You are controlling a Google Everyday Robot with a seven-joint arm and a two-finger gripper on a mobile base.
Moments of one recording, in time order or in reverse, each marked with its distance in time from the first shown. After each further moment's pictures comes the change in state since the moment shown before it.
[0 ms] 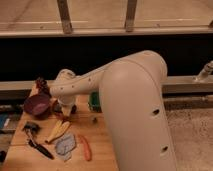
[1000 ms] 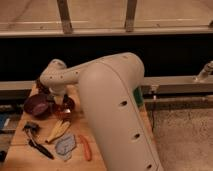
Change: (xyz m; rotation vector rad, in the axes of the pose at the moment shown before) arm -0.069 -0.049 0.005 0.049 -0.038 -0.108
